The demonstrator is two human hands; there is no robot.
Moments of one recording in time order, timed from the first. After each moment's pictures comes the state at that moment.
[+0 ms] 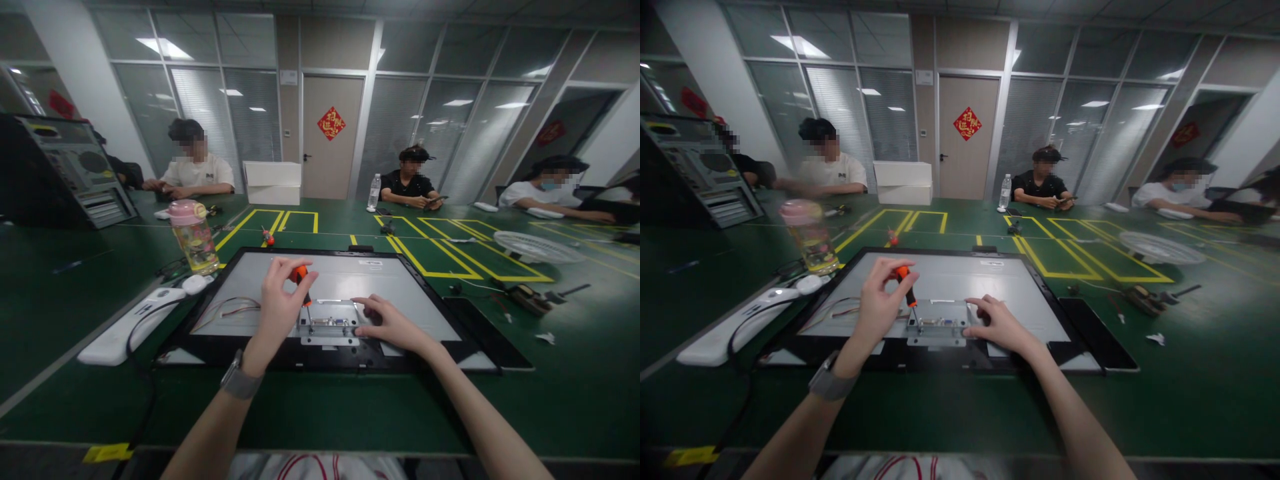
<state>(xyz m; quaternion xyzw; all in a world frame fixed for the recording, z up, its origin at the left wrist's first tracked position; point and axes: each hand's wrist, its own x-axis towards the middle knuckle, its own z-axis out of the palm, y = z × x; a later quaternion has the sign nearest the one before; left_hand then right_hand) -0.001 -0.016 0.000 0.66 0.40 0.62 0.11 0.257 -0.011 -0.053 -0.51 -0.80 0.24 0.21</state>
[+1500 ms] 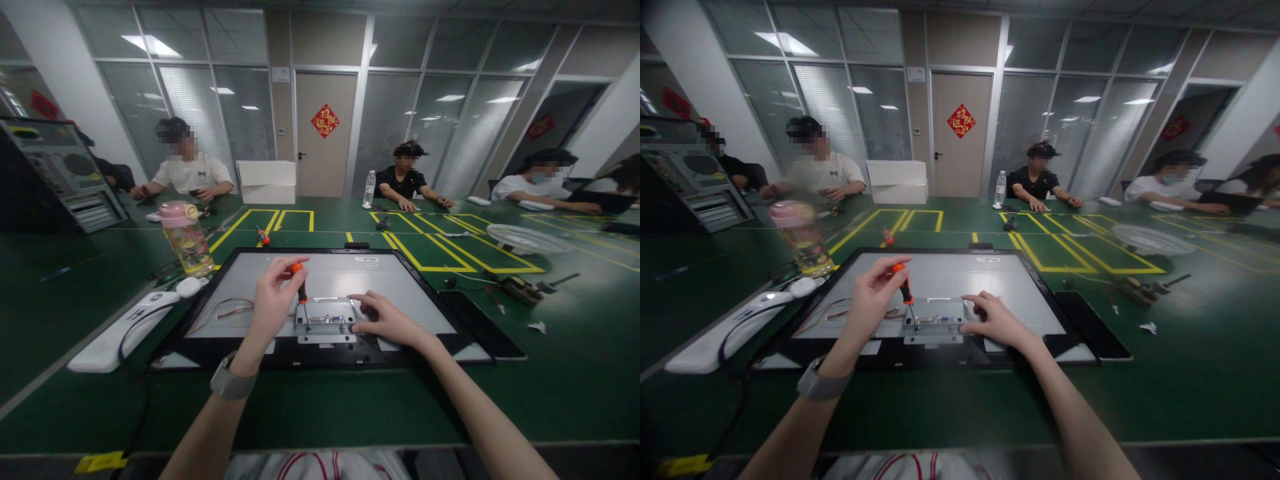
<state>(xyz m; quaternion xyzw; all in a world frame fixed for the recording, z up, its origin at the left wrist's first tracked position) -0.004 -0.014 0.006 0.63 0.38 0.62 0.26 0.260 -0.009 -0.057 -0.50 -0.81 0.24 0.22</state>
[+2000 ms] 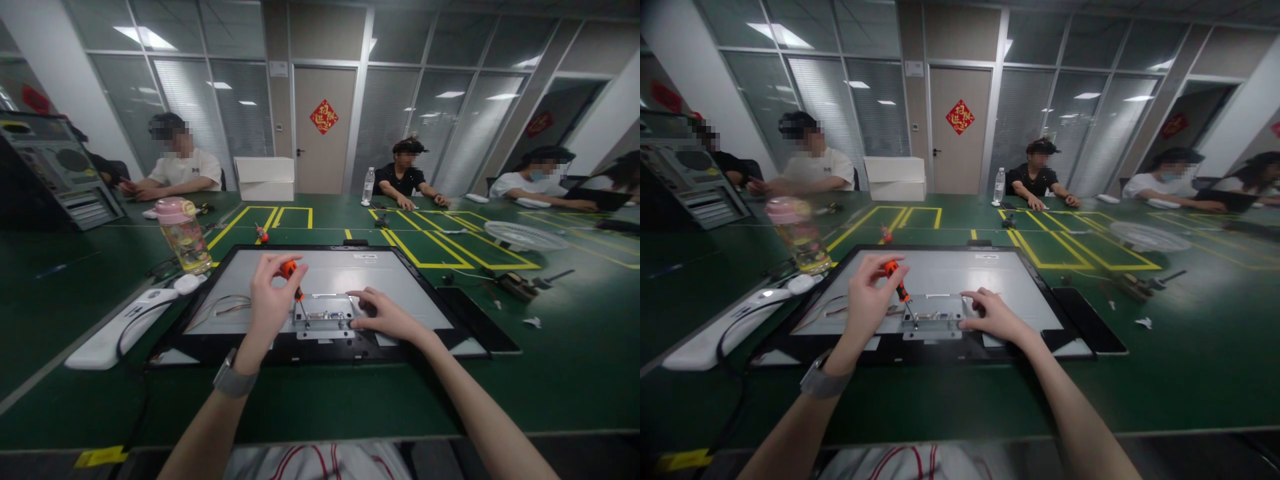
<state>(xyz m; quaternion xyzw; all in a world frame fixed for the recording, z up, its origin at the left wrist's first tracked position) 0.000 -0.016 0.004 0.63 0.41 0.64 0.14 0.261 -0.007 -0.059 -0.49 -0.81 0.24 0.23</state>
